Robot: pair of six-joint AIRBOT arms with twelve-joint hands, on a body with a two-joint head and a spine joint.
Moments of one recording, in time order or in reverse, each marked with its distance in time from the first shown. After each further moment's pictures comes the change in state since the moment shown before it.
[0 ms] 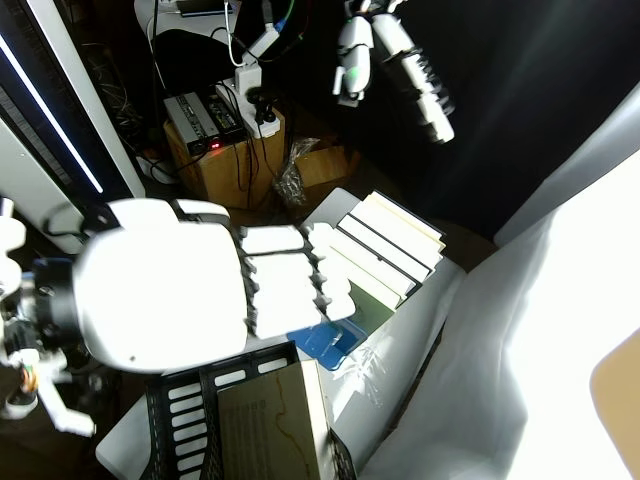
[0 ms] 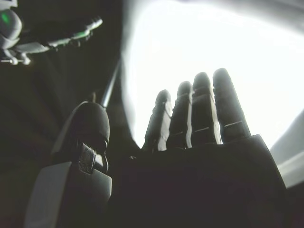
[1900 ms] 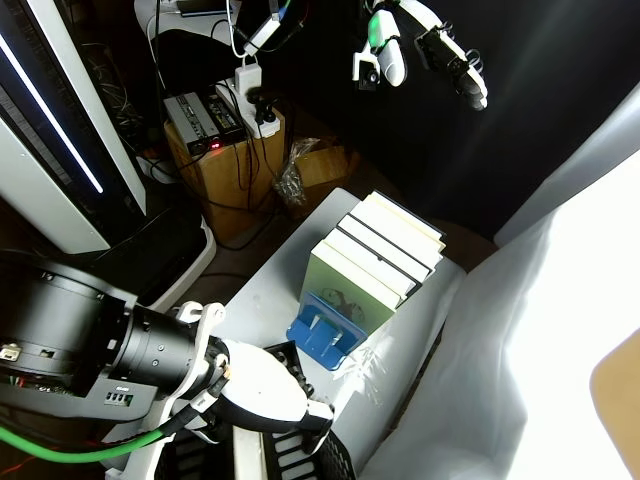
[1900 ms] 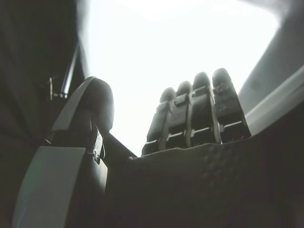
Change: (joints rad) left arm 0.105 0.052 0.031 -0.301 -0.078 0.000; right arm 0.137 -0.392 0.360 -1.979 -0.303 0.940
